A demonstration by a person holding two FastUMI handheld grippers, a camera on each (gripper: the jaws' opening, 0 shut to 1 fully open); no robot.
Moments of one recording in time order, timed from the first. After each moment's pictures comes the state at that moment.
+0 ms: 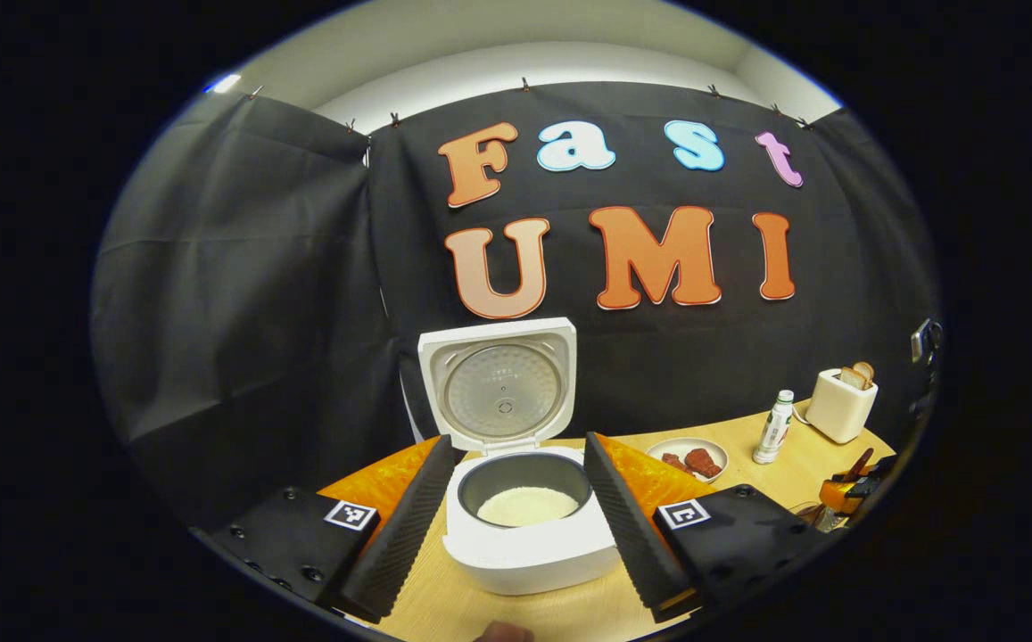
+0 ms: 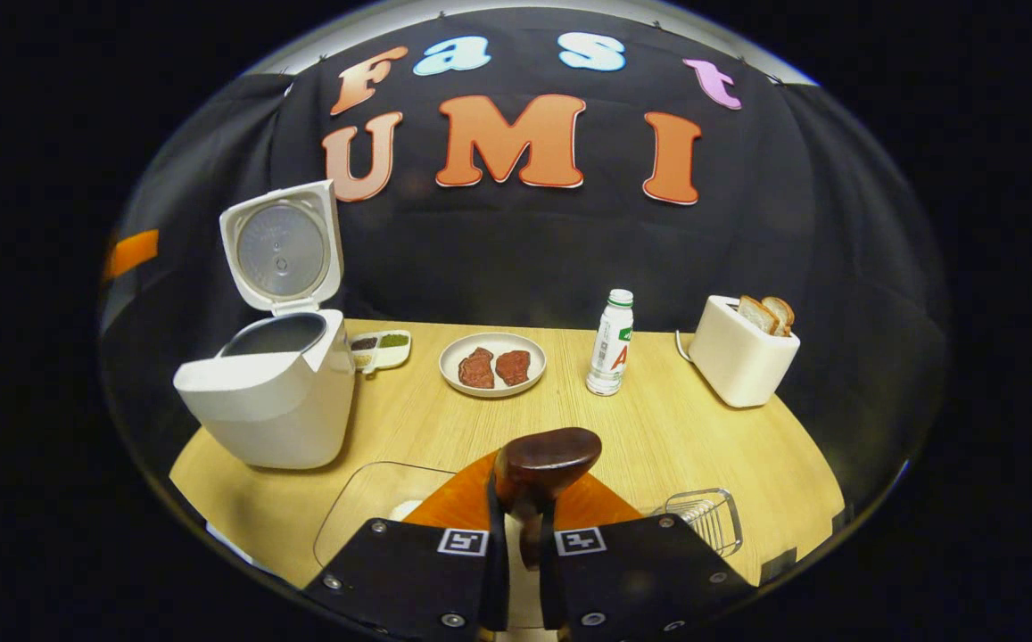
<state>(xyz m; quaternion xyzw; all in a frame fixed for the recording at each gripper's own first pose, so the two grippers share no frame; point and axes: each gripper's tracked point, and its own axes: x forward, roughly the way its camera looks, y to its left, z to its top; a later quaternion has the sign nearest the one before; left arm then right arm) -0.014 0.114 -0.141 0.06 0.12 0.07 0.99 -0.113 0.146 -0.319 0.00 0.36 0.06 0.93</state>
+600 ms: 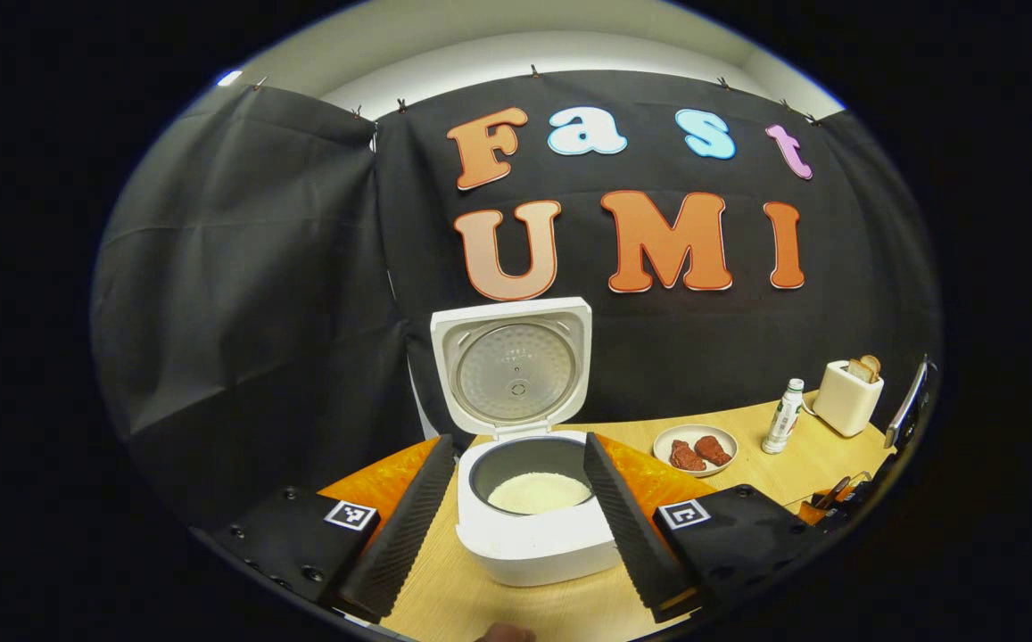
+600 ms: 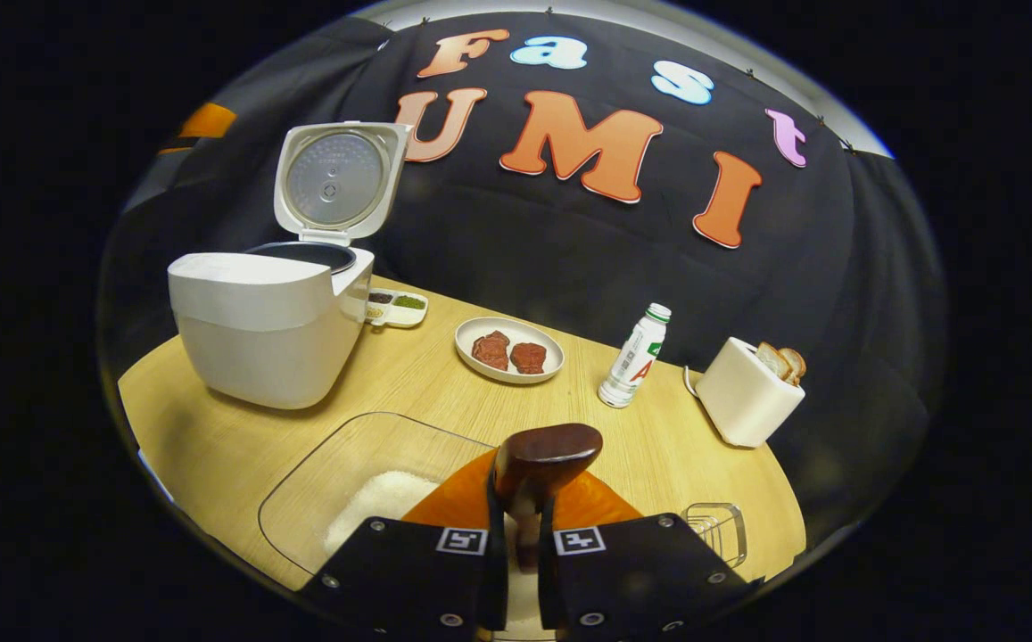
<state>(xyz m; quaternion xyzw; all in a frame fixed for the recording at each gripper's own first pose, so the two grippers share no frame) -0.011 0.124 -0.158 0.06 0.14 0.07 0.99 -0.133 0.177 -0.354 -0.10 0.33 0.10 0.93</state>
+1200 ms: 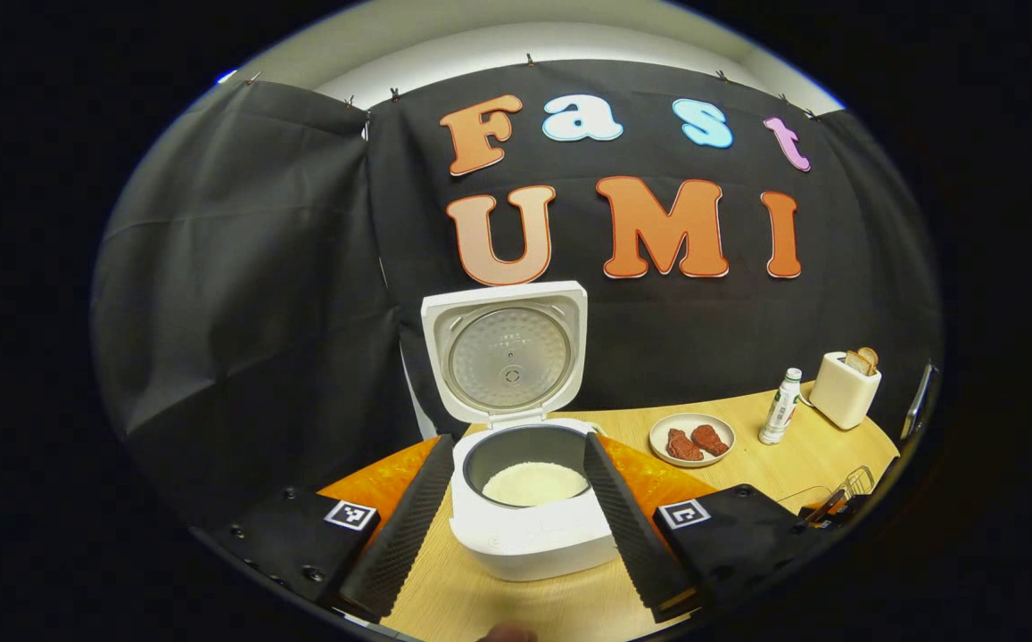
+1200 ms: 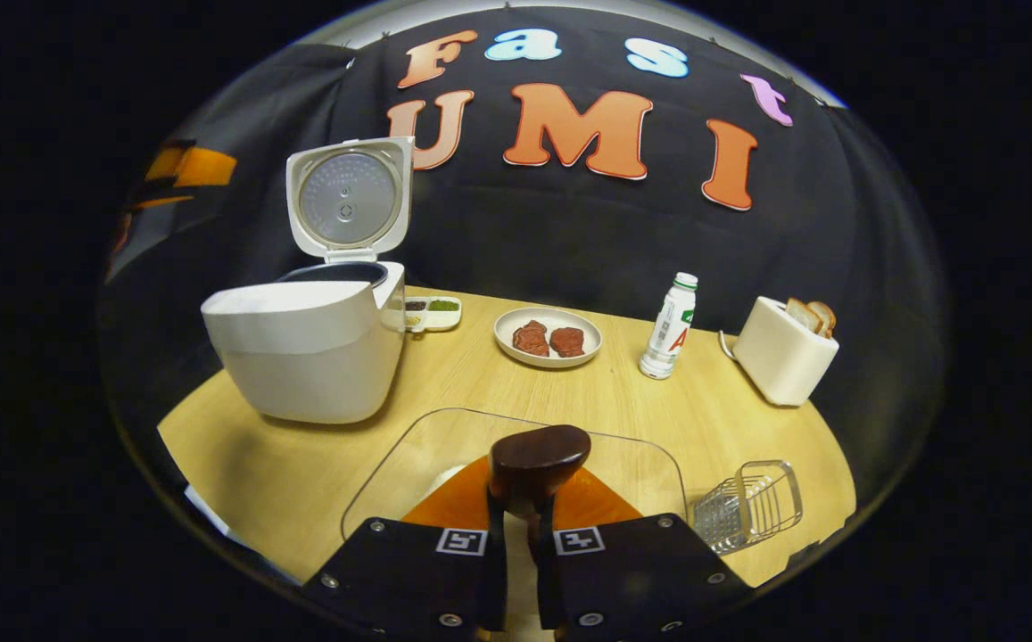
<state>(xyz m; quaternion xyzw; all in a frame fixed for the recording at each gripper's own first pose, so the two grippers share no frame) -0.007 0.127 -0.172 0.05 0.17 0.07 0.98 -0.160 0.211 -0.344 0.01 0.36 0.12 0.92</state>
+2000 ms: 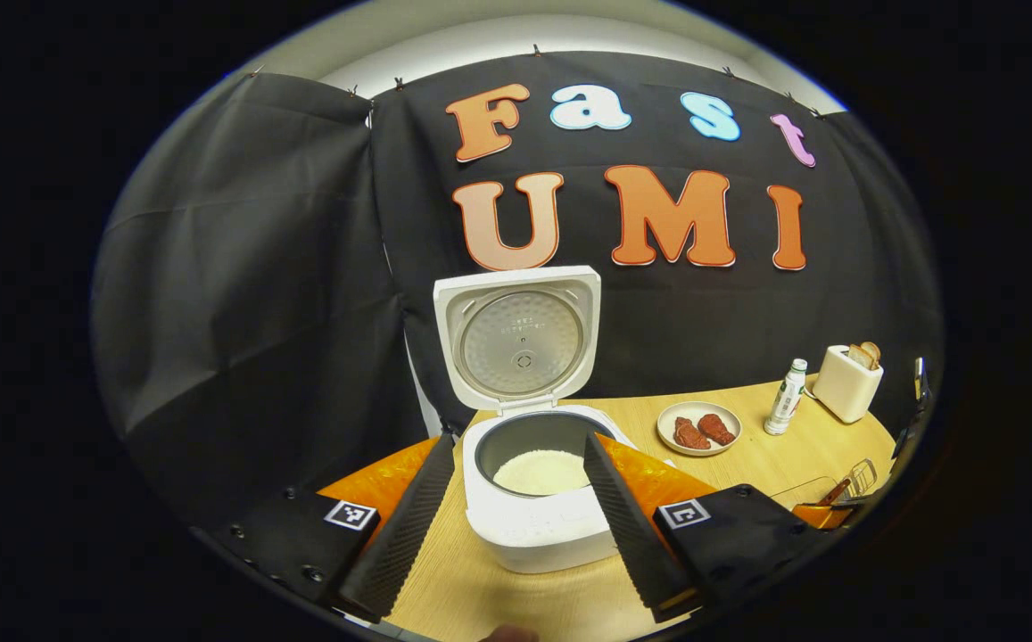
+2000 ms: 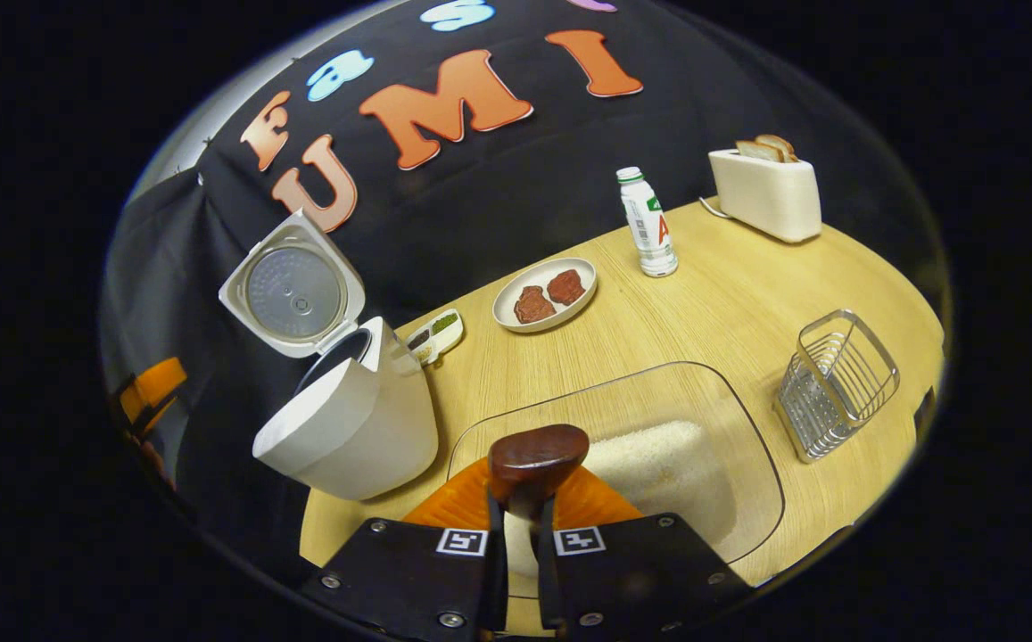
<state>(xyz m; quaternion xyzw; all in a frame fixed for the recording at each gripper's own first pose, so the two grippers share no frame) -0.009 0.146 -0.180 0.05 0.18 0.07 0.98 -0.161 0.219 -0.353 0.28 0.45 0.05 0.85</state>
